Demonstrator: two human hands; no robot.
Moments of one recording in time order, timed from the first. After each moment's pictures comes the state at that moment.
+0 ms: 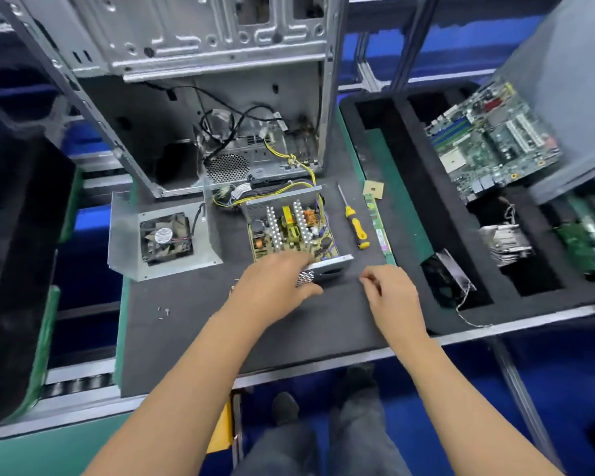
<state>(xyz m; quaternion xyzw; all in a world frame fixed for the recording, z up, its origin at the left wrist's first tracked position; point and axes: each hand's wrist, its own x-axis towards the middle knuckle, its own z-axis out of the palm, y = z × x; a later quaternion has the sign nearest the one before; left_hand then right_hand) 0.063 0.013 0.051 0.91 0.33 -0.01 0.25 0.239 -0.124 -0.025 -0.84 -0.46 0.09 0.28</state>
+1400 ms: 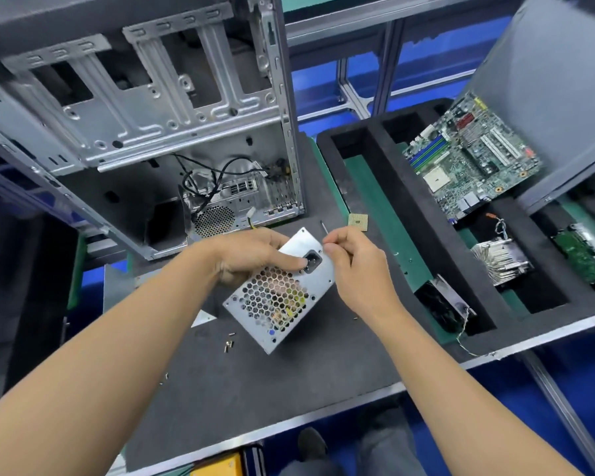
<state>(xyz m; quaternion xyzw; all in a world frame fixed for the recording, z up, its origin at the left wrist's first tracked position) 0.127 0.117 0.122 0.62 0.33 -0.20 0.68 0.248 -0.039 0.079 -0.74 -0.34 0.26 0.53</state>
